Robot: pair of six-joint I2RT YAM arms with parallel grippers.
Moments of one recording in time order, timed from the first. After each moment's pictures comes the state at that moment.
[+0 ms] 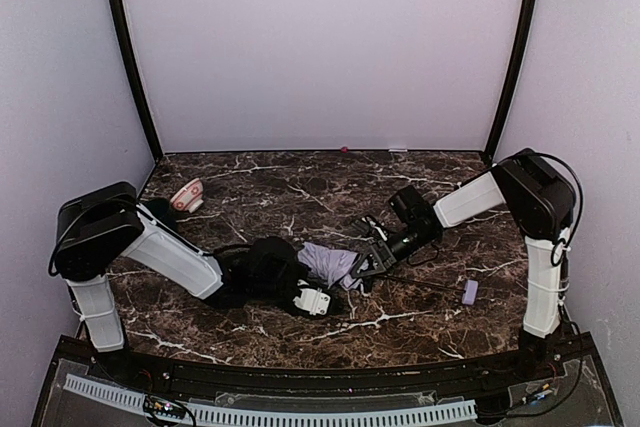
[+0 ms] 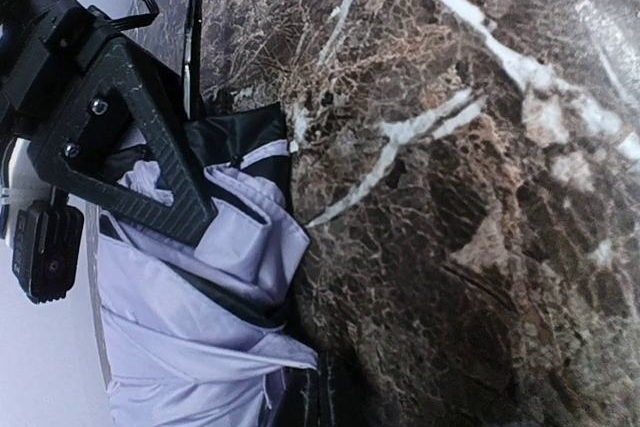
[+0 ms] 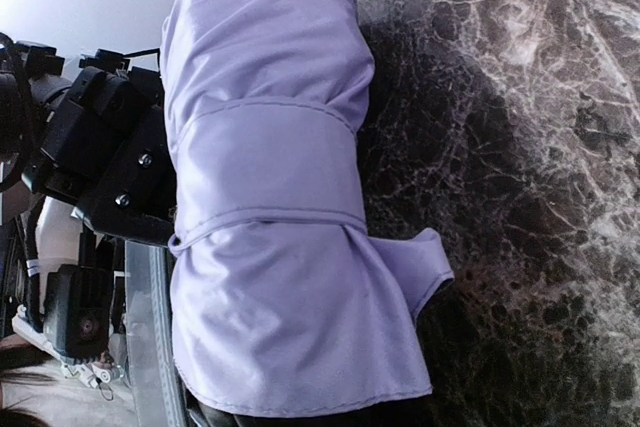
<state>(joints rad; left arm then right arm) -1.04 1.85 0.75 0.47 0.06 1.11 0.56 2.06 1.09 -0.21 -1.04 0.01</state>
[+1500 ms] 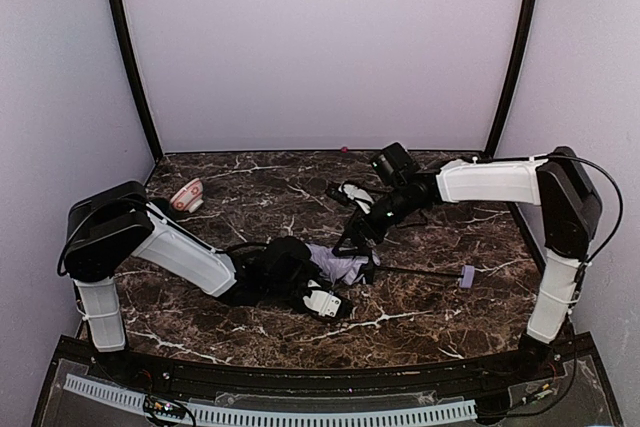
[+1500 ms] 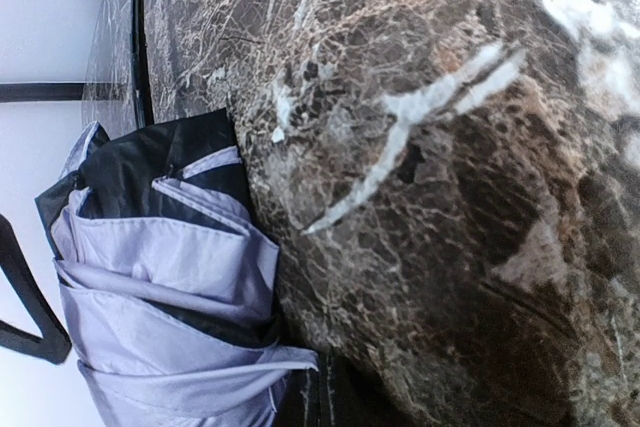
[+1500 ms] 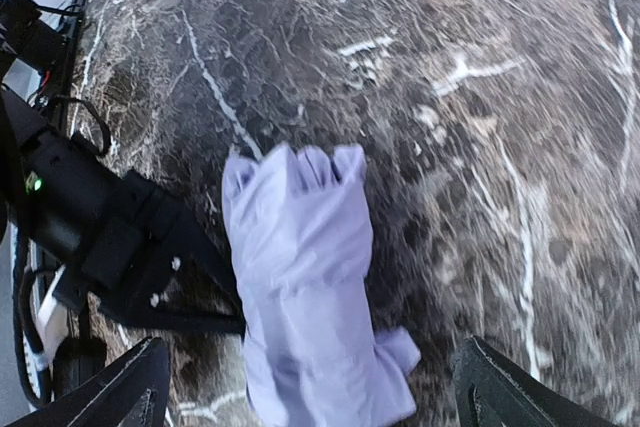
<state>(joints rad) -1.06 1.92 0.86 0.35 -0.07 1.21 0.69 1.85 1.30 -0.45 -0.58 -0.28</state>
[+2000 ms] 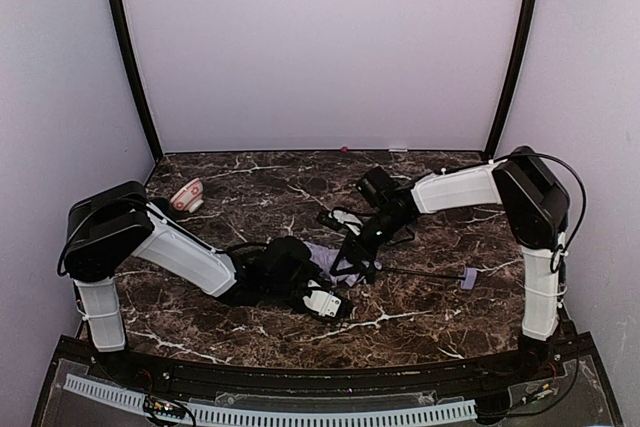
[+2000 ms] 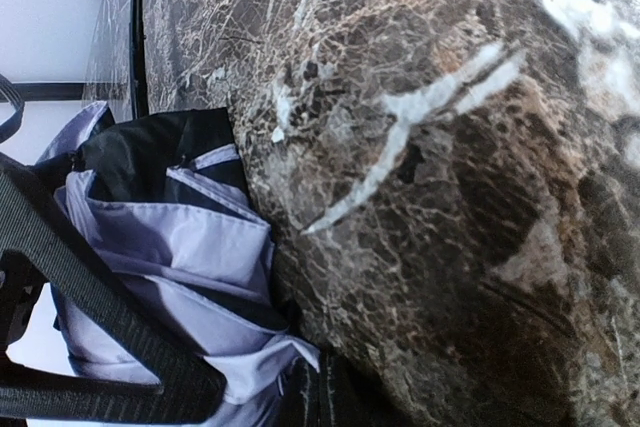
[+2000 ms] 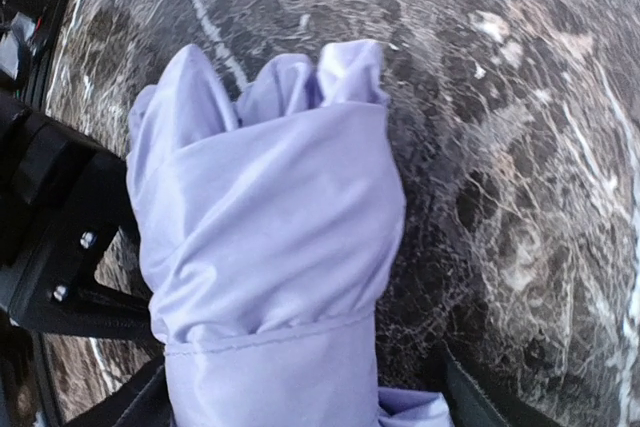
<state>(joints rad) -1.06 1.92 0.86 0.35 -0.07 1.21 0.71 2.06 1.35 -0.45 -0.63 -0.35</state>
